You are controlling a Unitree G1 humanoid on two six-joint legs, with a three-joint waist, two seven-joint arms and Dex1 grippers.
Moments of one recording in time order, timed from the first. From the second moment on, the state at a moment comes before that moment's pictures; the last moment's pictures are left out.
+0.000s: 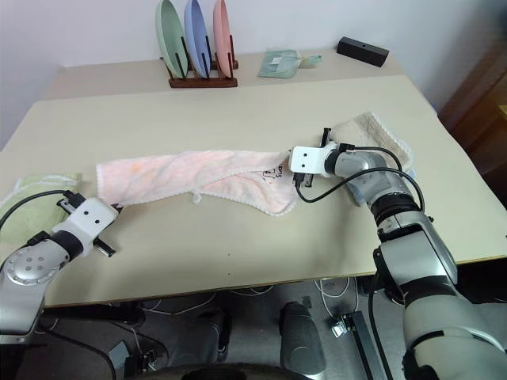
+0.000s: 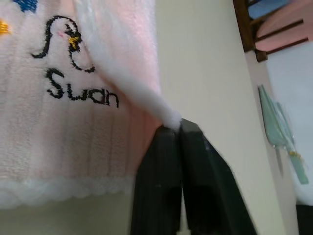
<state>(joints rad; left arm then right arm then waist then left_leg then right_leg) 0.13 0.72 0.21 -0.24 0.09 0.21 -0.50 -0.99 -0.56 0.35 1.05 -0.41 -0.62 0.56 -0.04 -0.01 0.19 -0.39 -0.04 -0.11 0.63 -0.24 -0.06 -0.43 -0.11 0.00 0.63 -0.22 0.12</state>
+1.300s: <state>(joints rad) 0.25 0.87 0.64 -0.48 -0.40 0.52 -0.88 -0.54 -1.02 0.08 0.05 0.21 0.11 1.27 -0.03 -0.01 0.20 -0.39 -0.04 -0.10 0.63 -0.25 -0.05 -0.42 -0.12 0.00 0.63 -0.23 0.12</state>
